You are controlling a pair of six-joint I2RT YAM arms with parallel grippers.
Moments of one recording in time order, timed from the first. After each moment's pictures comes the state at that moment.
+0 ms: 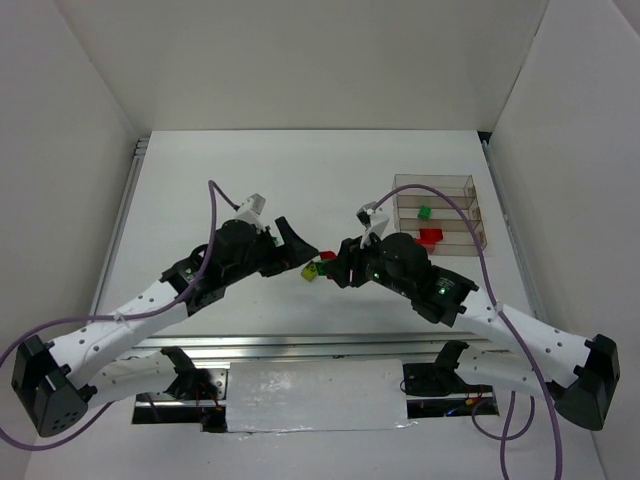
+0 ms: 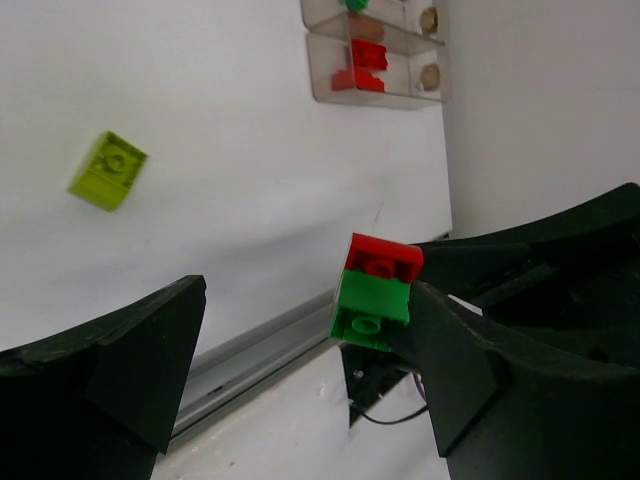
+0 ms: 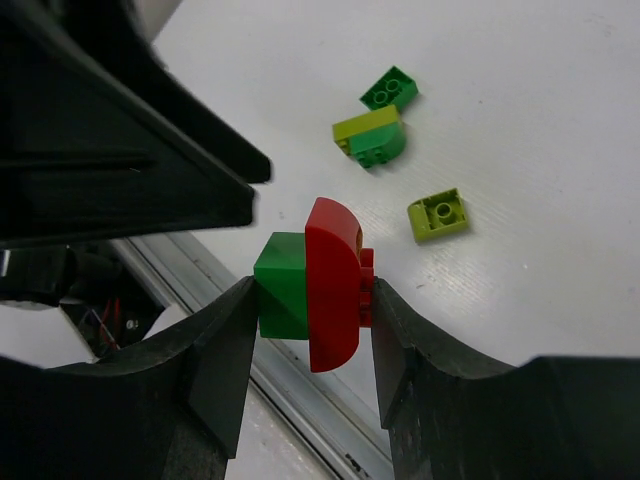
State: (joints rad) left arm -0.76 1.02 0.83 -0.24 -0.02 -0.96; right arm 0.89 0.94 0.76 -0.17 0.06 0.46
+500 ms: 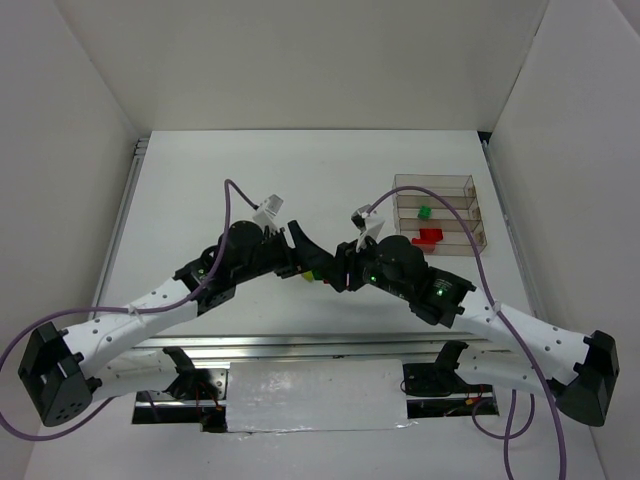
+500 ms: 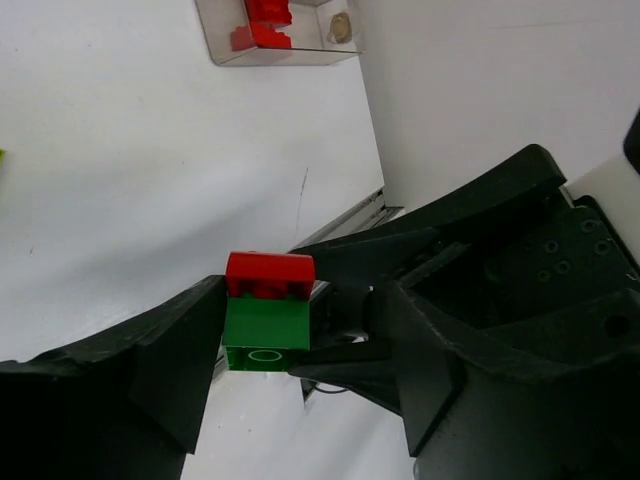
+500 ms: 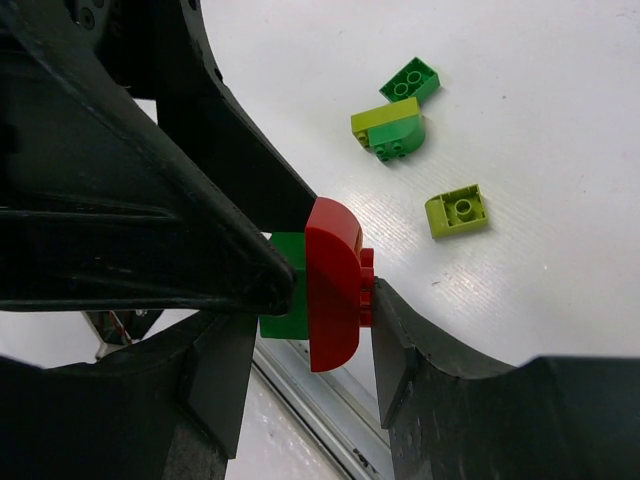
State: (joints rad) left arm -0.81 1.09 0.82 -0.03 0.14 -1.01; right arm 0.93 0.93 0.76 -0.16 0.05 0.46
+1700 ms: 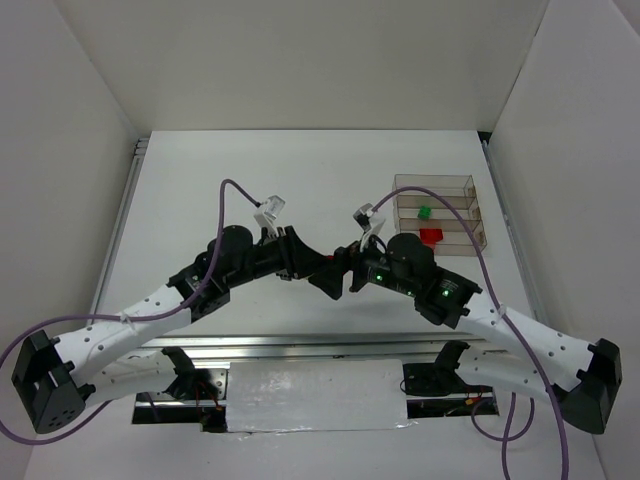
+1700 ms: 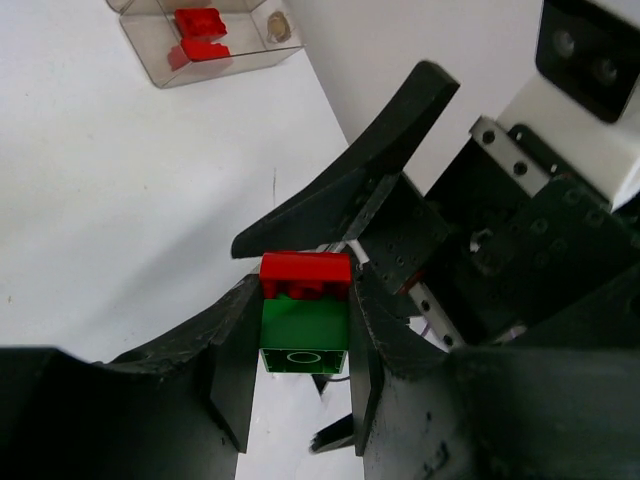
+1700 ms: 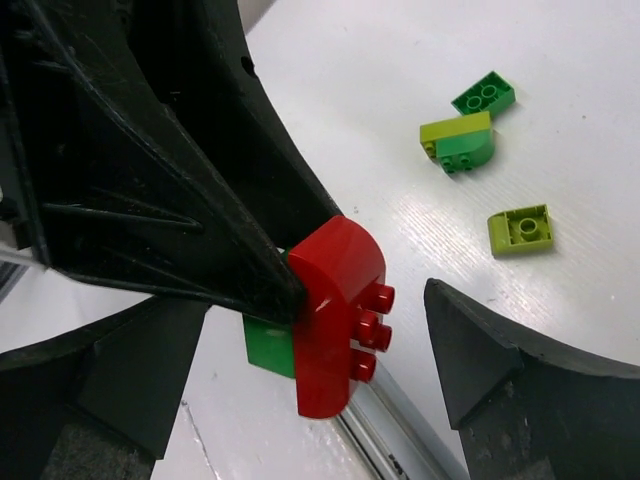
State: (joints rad) left arm -0.82 1.04 0.77 0.09 0.21 -0.89; right arm 0.90 0.91 0.75 -0.09 -0.11 0.48
